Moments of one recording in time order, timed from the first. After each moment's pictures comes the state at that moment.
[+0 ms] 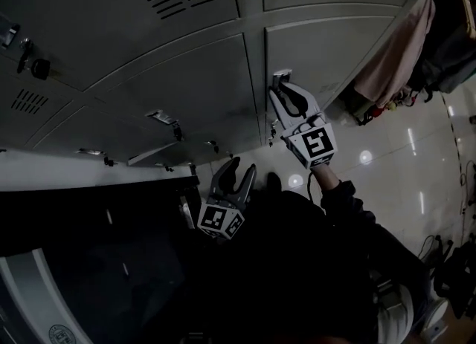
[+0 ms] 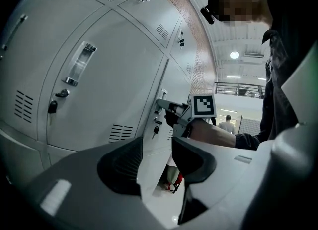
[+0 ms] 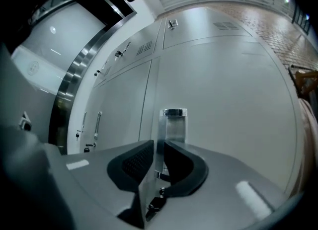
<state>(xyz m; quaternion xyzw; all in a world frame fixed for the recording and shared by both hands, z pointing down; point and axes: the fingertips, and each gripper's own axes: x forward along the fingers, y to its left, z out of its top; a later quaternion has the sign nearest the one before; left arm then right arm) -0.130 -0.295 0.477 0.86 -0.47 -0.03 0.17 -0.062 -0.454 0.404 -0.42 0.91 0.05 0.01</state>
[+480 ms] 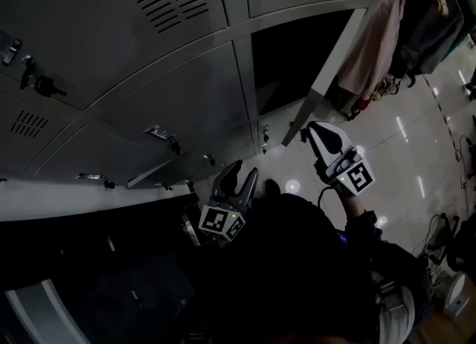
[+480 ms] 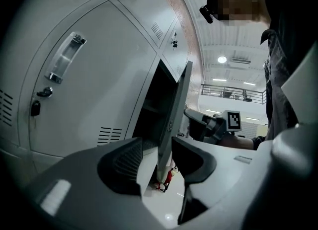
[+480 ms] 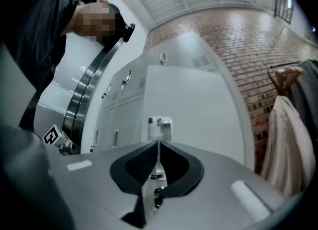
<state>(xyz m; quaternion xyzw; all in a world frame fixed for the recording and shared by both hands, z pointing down) -0.124 -0.293 0.469 0.90 -0.40 -0.03 0.17 0.025 -0.345 0.386 -0.42 0.90 0.01 0.10</state>
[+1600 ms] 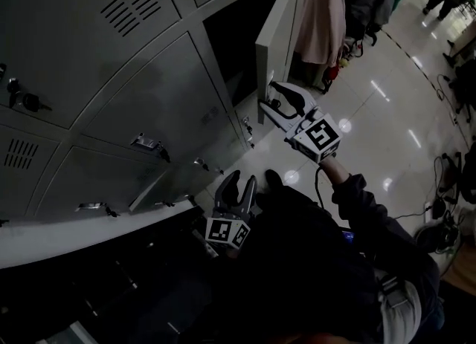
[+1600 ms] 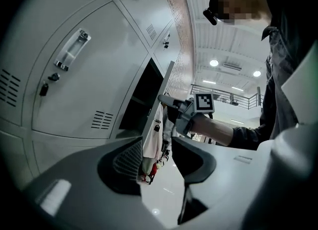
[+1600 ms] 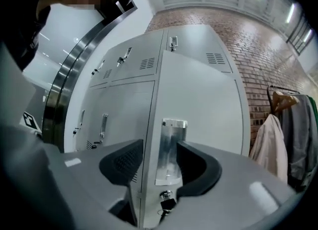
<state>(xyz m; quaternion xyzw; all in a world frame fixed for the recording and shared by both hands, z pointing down) -0.133 -0.224 0.484 0.93 -0.32 -0.02 0.19 -0.012 -0.361 0.390 -0.51 0.86 0.04 -0.02</state>
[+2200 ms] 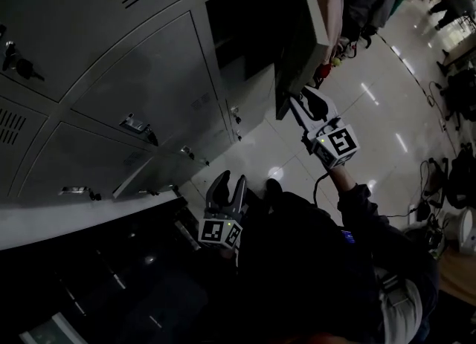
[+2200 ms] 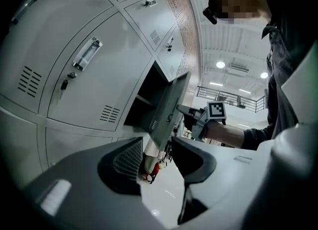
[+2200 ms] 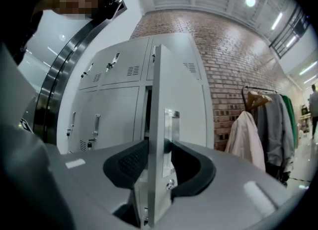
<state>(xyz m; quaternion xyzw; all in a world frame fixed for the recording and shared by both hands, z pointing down) -0.147 -0.197 0.498 0.91 -0.36 -0.03 0.21 0.057 -0.309 0.403 -0.58 0.82 0.01 0.01</state>
